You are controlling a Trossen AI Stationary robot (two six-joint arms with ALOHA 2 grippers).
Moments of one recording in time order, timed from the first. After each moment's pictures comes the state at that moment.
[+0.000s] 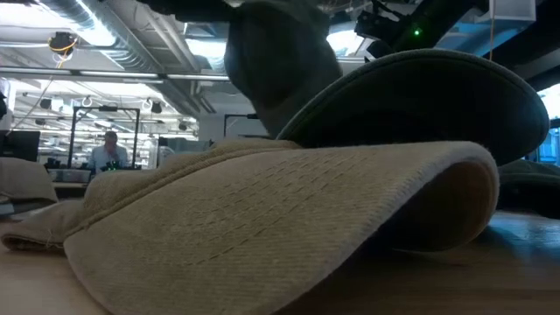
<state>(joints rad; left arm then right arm) 0.07 1.03 0.80 -0.01 -0.06 0.52 -0.04 1.29 0.91 -0.38 0.50 0.05</state>
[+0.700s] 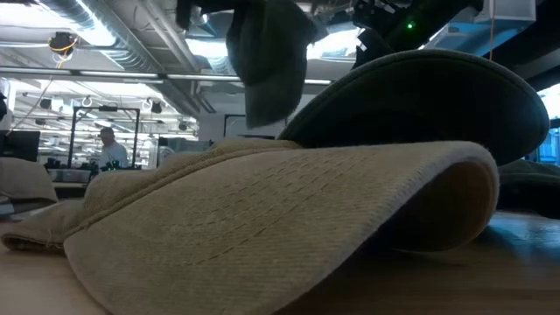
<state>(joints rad) 0.16 1.03 0.89 0.06 -0.21 1.07 -0.04 1.29 0.91 -0.27 0.50 0.02</state>
